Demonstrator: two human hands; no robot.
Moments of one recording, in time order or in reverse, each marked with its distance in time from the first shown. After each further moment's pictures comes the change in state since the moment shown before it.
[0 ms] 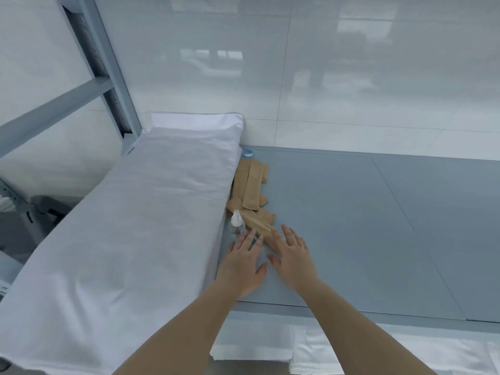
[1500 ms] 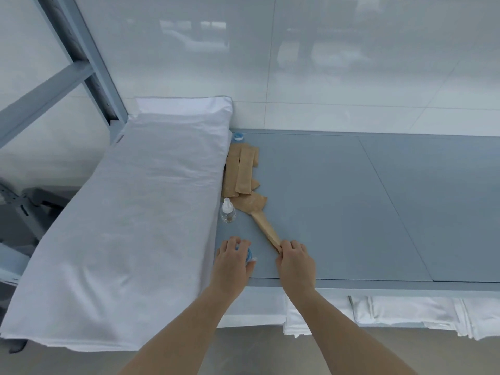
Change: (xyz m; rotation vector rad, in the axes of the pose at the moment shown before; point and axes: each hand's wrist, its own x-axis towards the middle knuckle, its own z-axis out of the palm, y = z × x) left_hand -0.058 0.014 -0.016 -0.103 0.109 -0.057; right_hand -0.067 -0.025 -0.011 0.010 0.094 0.299
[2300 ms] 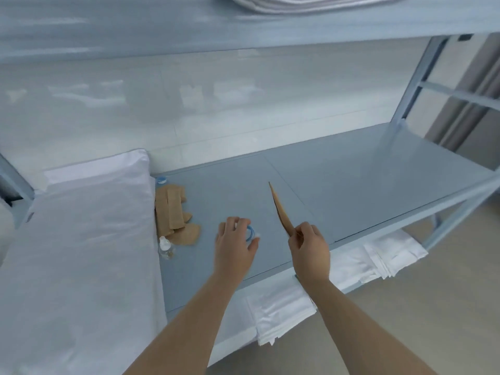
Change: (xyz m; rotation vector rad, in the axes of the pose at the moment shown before) left_hand 0.015 0.163 -0.079 -0.327 0.160 0.332; right_hand -0.088 0.075 -0.152 0.389 0.590 0.369
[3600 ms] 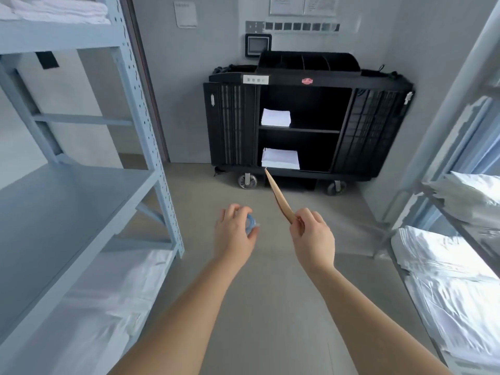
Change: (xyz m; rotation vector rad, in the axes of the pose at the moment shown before) left_hand -0.172 0.683 0.359 -0.479 -0.476 0.857; right_hand -0.097 0.448 -0.593 -0.423 0.792 0.568
